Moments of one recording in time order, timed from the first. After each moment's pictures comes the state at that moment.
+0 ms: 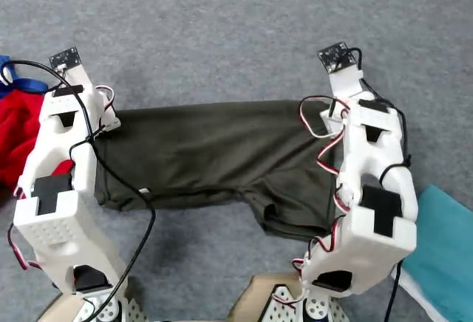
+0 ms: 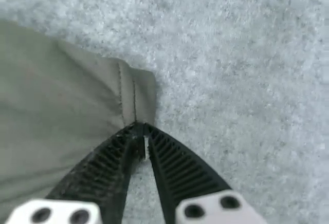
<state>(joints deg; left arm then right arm) -15.3 18.9 11.6 50.5 5.5 12.6 11.1 24.4 34.2 27.9</state>
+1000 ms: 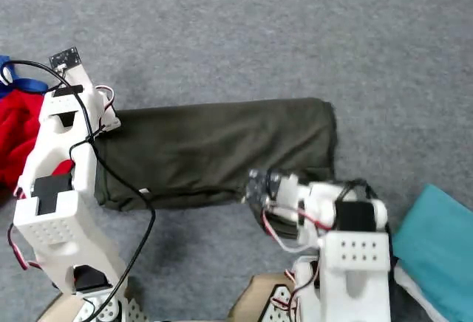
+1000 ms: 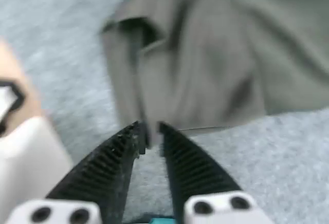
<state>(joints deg) -15.3 18.9 11.6 50.5 5.5 -1.6 -66.3 65.8 87.2 66.4</state>
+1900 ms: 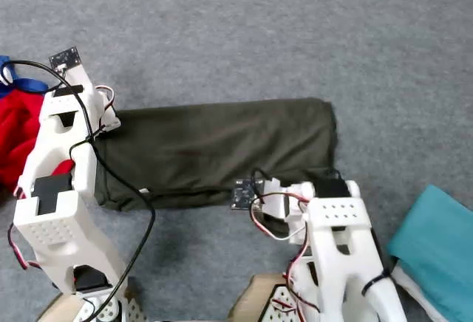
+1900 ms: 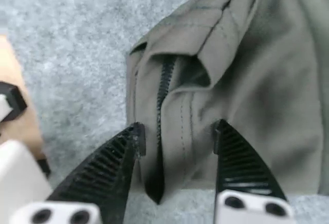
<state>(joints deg) -15.3 18.9 11.6 50.5 5.5 -5.8 -41.3 72.2 66.9 70.4</state>
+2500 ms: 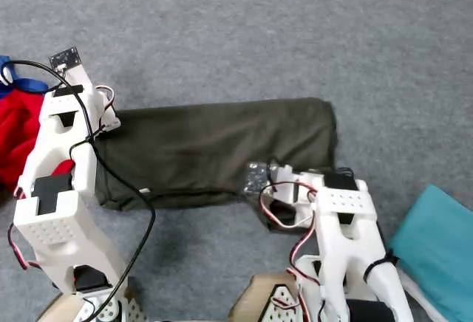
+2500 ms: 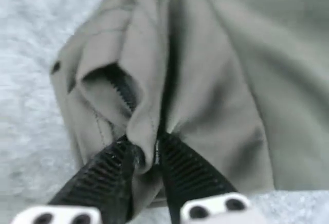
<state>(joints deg) -15.3 18.9 11.6 50.5 5.5 2.3 -32.7 72.5 48.7 74.2</state>
